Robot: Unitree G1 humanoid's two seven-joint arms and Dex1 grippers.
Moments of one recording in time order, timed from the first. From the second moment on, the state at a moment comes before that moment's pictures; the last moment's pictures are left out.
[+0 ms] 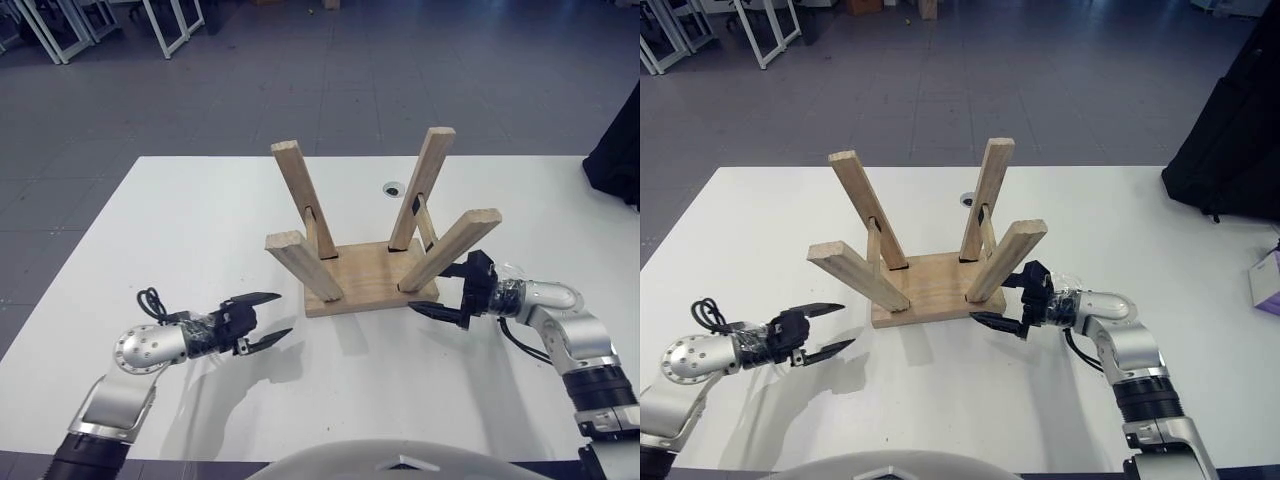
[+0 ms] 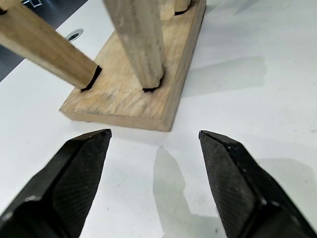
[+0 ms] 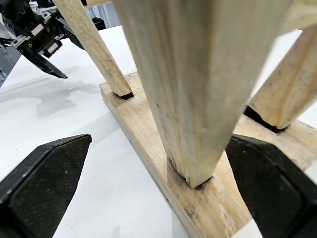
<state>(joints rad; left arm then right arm) 0.18 0.70 -0.07 -0.18 -0.15 -0.09 -0.92 -0.20 -0.57 0.11 0.12 0.39 0.25 1.17</state>
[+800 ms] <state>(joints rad) -0.09 0.59 -0.14 0.03 -0.19 -0.12 -1.01 -0.34 -0.52 0.14 0.33 0.32 0.15 1.19</state>
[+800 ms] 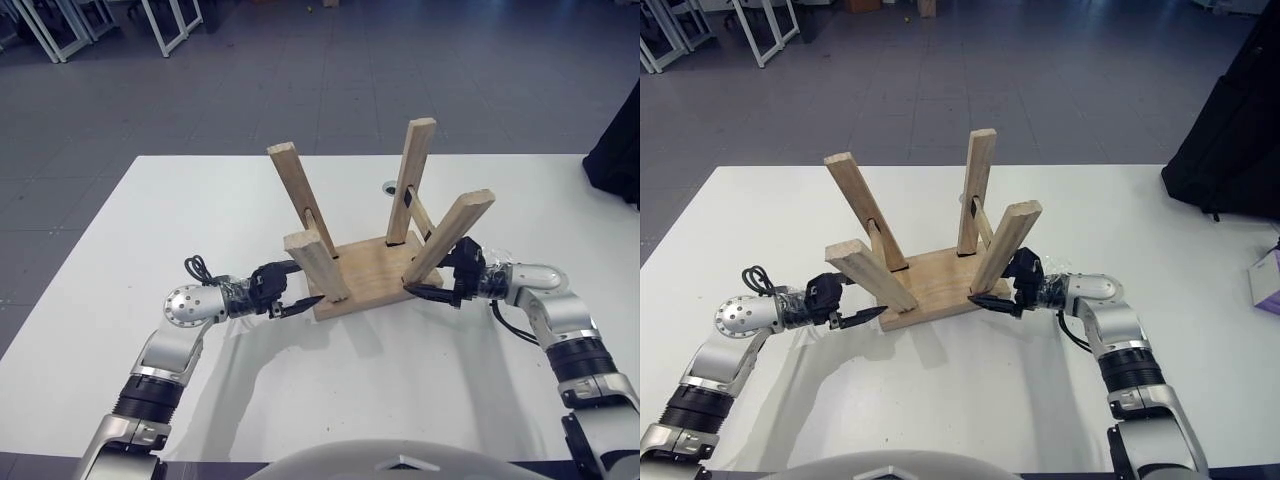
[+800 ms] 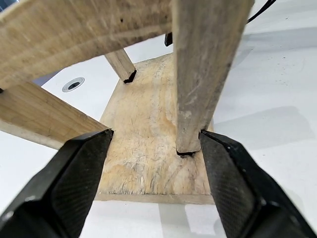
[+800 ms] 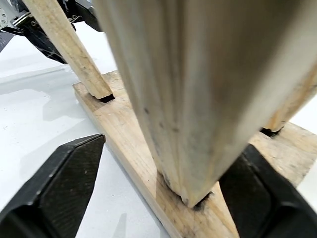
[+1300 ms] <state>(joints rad) -0.08 0.56 -0.18 0.00 -0.17 -0.10 -0.96 -0.35 -0.52 0.16 0.32 0.30 0.15 1.26</state>
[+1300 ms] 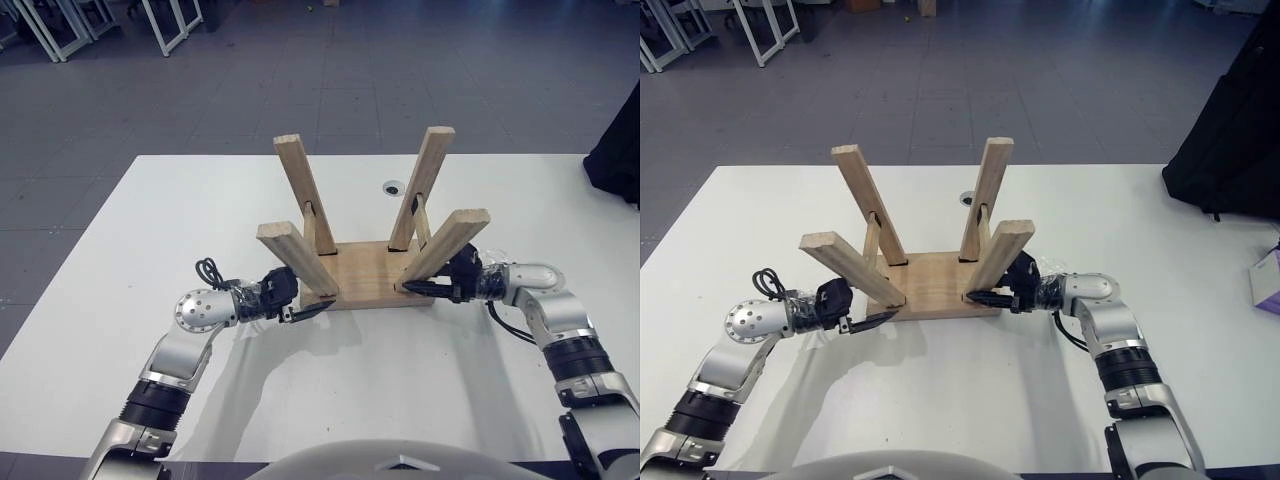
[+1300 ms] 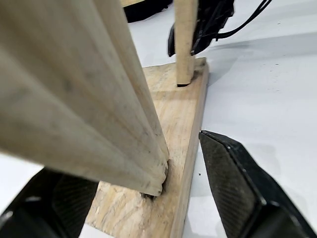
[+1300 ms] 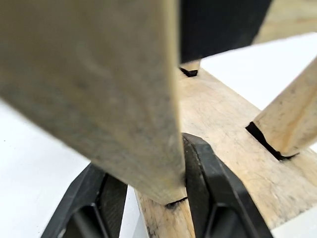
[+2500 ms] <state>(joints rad) -0.03 0.82 0.07 -0.30 -1.10 1.06 -1.21 -0.20 -0.72 -0.06 -0.30 1.06 1.56 1.15</state>
